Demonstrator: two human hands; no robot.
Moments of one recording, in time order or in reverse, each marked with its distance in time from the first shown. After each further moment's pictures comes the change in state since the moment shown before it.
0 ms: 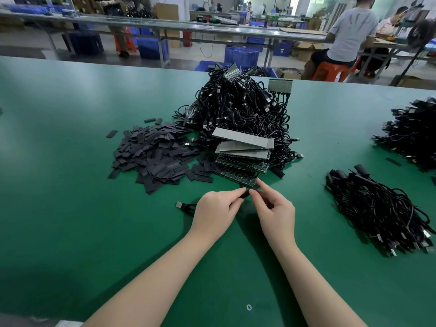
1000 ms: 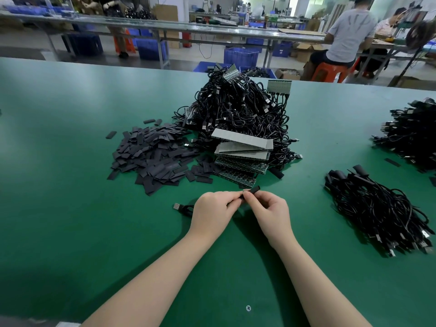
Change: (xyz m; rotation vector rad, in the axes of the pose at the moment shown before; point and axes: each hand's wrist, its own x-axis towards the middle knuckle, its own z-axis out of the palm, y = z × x) left_hand 0.001 0.001 -0.003 -0.053 -0.020 -0.081; right_hand 0.007 -0.001 0.000 -0.034 -0.136 0.079
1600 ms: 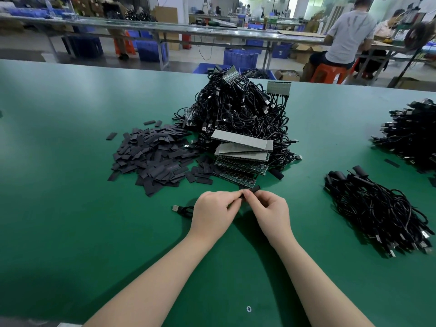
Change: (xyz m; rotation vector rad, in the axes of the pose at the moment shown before) left_hand 0.000 0.002 0.001 0.067 0.104 0.113; right_hand 0.003 0.000 0.000 -0.049 0.031 -0.010
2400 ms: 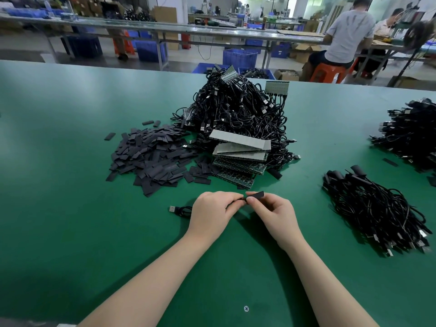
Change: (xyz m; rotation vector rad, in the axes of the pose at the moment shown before) left_hand 0.000 -0.003 0.000 -0.030 -0.046 0.015; right_hand -0.003 0.004 -0.020 0.090 -0.116 -0.004
